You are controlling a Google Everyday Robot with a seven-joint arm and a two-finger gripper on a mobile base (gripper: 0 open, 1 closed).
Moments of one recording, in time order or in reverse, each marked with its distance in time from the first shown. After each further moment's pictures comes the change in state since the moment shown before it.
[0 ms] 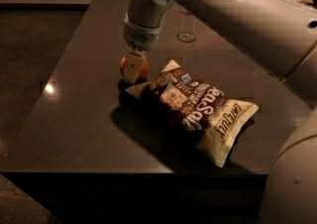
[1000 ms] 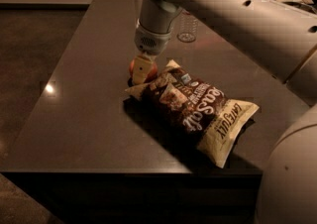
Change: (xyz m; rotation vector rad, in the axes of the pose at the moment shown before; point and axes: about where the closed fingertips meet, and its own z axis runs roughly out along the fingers) arm 0.027 -0.011 0.017 -0.018 0.025 0.125
